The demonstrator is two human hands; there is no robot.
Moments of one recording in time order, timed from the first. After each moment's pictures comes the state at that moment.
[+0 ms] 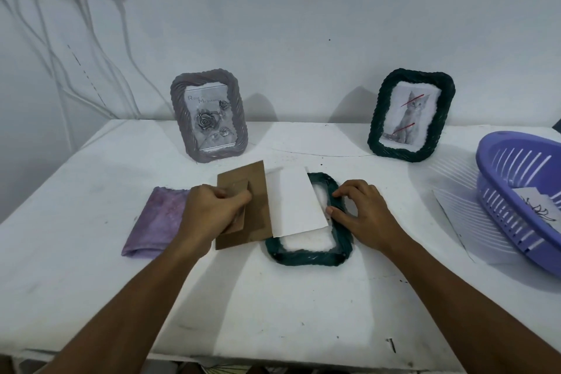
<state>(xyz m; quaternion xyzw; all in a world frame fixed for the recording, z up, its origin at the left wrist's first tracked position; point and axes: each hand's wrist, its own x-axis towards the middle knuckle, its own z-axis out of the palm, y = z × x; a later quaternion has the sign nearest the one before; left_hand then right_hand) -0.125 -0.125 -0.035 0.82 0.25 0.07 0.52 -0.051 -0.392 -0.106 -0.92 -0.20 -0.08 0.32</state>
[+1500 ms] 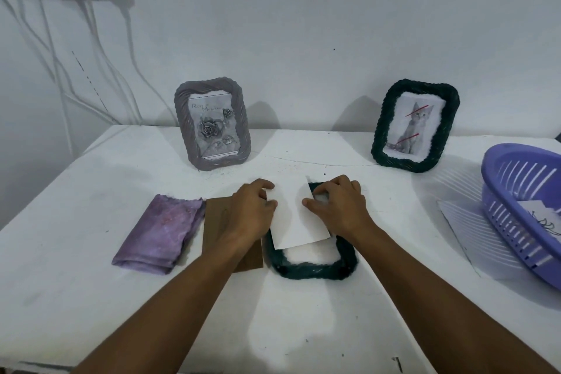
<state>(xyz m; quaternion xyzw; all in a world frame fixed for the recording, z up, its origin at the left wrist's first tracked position) -0.084 -0.154 -0.055 0.90 0.13 0.05 0.41 -0.036 -0.325 -0.071 -0.96 -0.08 0.00 0.27</state>
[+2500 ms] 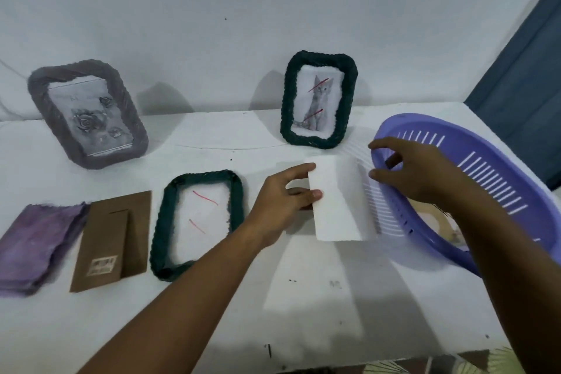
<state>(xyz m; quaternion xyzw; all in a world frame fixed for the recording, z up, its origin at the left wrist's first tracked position) -0.059 -0.359 -0.046 0.66 0.01 -0.13 0.74 -0.038 -0.569 0.032 -0.97 0.01 0.10 0.21</state>
